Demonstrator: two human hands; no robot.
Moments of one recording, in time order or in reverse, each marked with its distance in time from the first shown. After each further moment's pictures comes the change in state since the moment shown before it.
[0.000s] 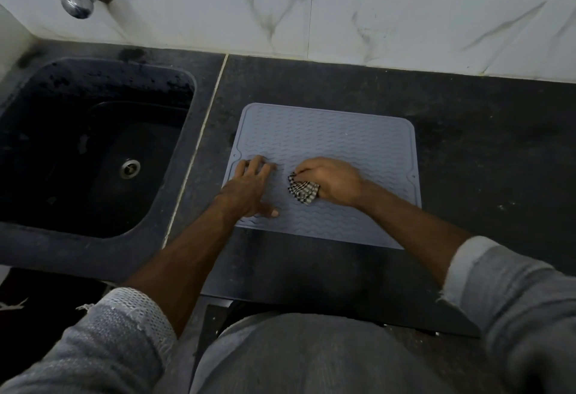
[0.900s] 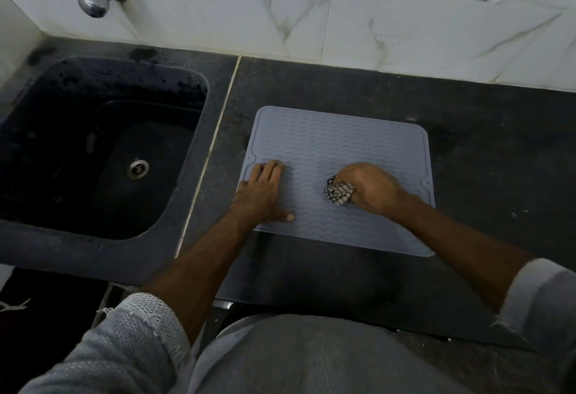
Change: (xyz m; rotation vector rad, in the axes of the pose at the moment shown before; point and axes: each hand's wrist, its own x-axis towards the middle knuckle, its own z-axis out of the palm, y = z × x) left_hand 0.000 -0.007 0.011 0.001 0.070 -0.018; right_hand -0.022 0.004 -0.013 0.090 -0.014 0.279
